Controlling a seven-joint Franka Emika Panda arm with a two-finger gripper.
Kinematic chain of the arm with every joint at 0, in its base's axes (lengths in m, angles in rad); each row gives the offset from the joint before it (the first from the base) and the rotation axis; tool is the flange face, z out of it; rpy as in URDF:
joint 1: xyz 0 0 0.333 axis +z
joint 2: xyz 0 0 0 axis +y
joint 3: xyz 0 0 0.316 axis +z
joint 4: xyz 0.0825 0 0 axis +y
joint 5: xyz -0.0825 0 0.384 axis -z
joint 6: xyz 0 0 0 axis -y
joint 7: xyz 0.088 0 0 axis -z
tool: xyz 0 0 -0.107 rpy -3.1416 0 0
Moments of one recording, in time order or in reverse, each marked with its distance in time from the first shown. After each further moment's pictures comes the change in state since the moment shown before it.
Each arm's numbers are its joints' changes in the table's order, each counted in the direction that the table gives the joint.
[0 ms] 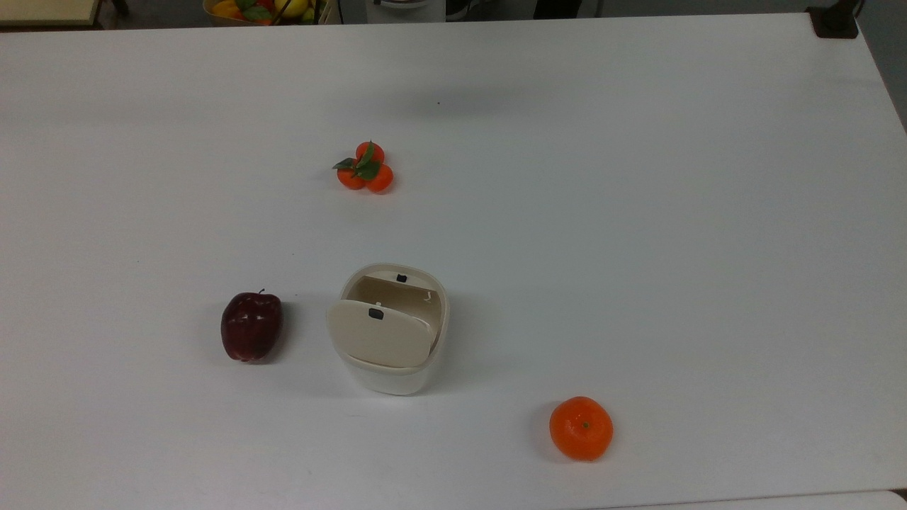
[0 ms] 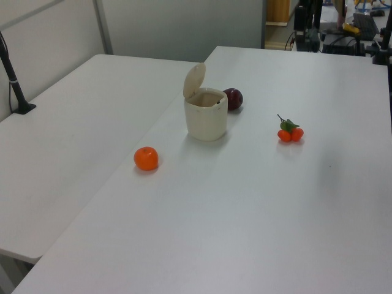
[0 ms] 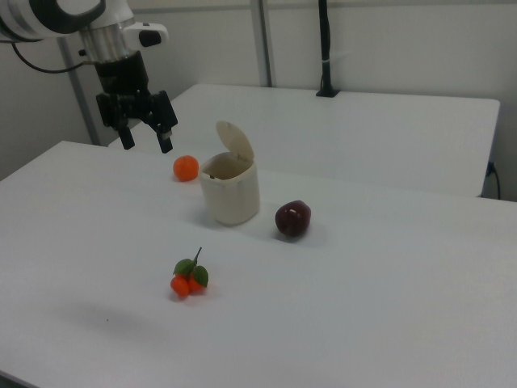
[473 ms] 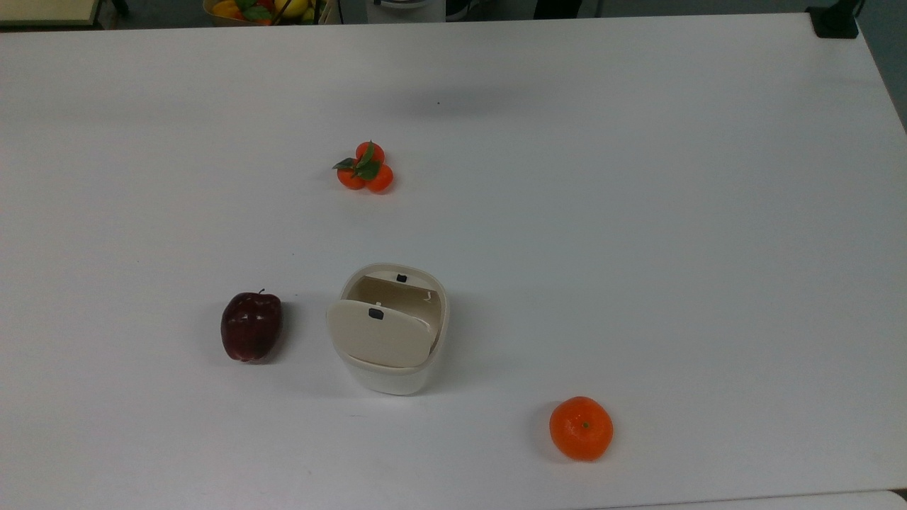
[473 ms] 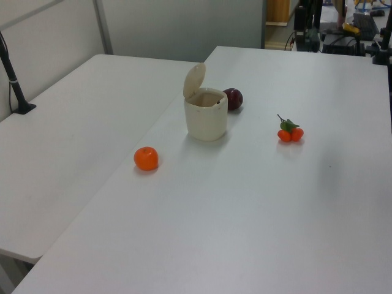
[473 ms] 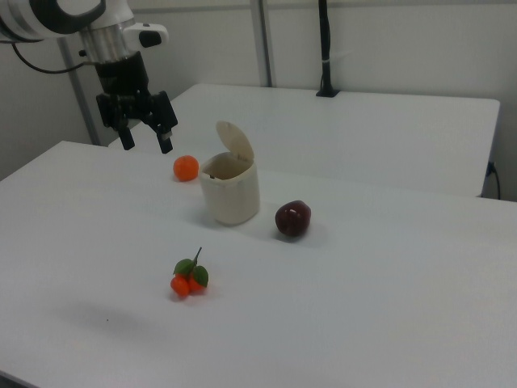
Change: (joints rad) arm 0.000 0.000 0.000 0.002 0.000 0.000 0.000
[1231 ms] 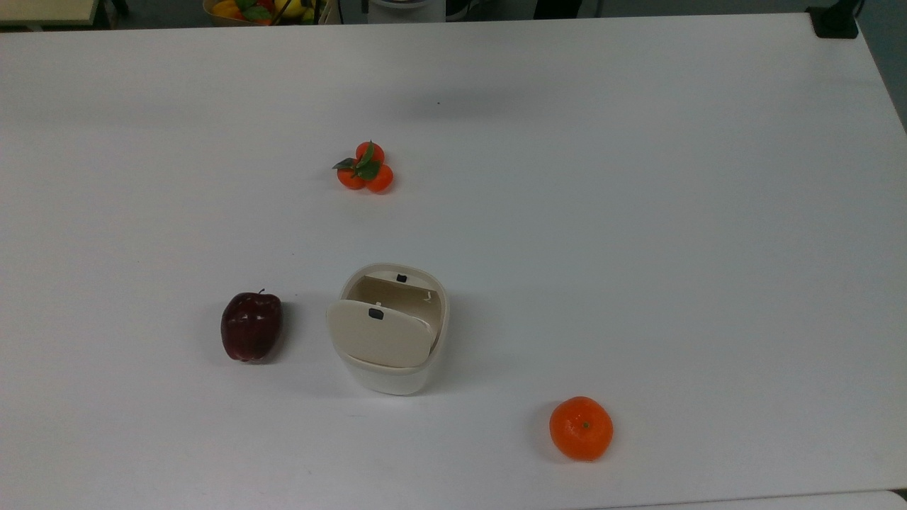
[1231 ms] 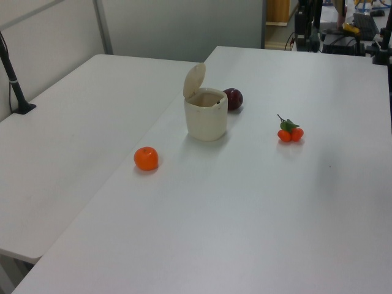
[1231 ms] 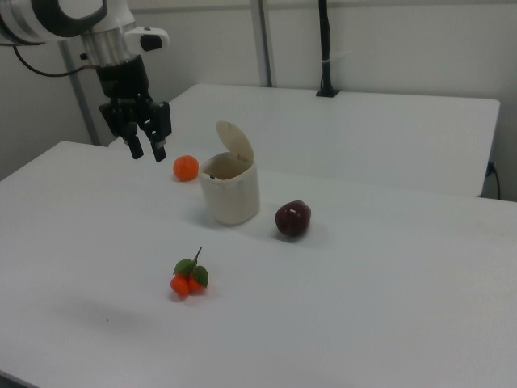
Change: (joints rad) arm 0.002 0.004 0.001 0.008 0.000 0.000 -0.005
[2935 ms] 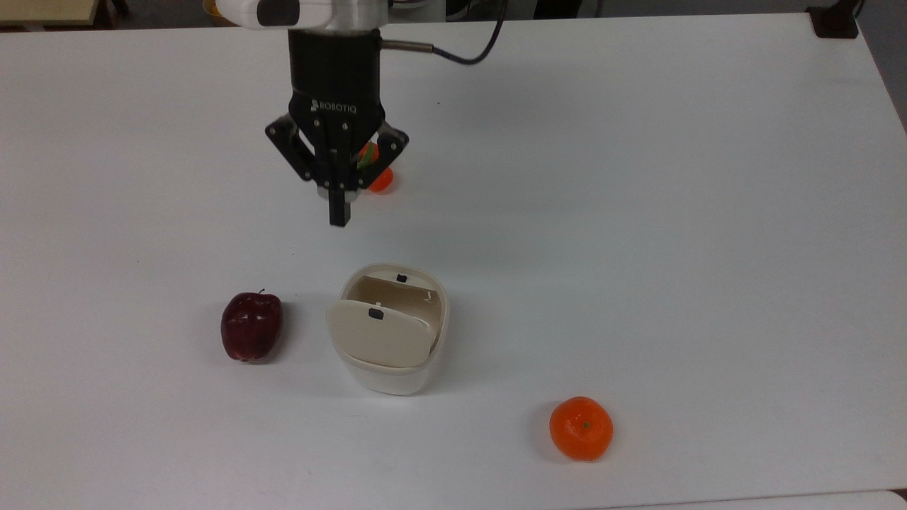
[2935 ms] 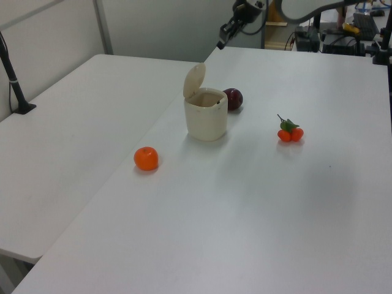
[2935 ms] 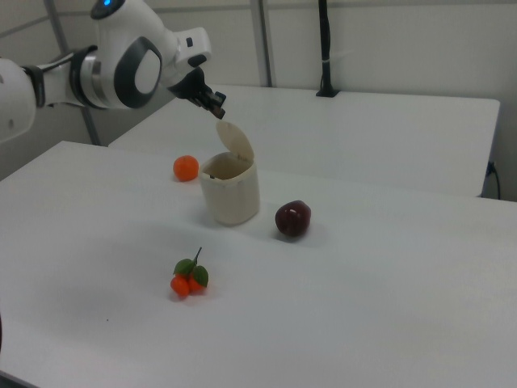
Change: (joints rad) arm -0.005 0.265 0.001 0.007 -0.023 0.967 0.235
